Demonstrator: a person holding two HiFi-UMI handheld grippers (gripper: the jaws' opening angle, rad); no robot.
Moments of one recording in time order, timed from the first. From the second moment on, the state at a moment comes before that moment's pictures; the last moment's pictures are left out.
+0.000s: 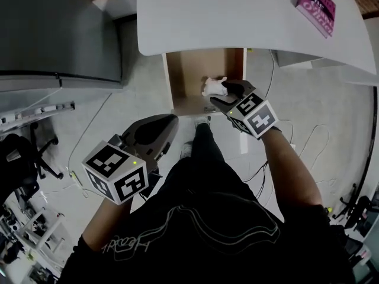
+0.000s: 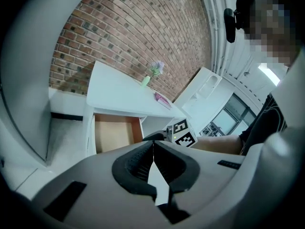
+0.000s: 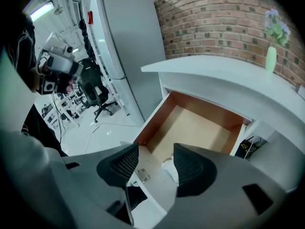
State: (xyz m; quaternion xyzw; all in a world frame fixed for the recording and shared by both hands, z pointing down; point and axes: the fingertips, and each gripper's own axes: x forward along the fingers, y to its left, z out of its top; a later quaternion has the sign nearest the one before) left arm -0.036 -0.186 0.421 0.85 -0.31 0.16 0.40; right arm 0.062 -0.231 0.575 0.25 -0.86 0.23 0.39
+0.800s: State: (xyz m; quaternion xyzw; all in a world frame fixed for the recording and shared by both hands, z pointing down) left arm -0.058 -0.237 0.500 0.79 -0.36 0.15 0.47; right arm 0.059 -0.275 0.748 0.15 -0.78 0.21 0.58
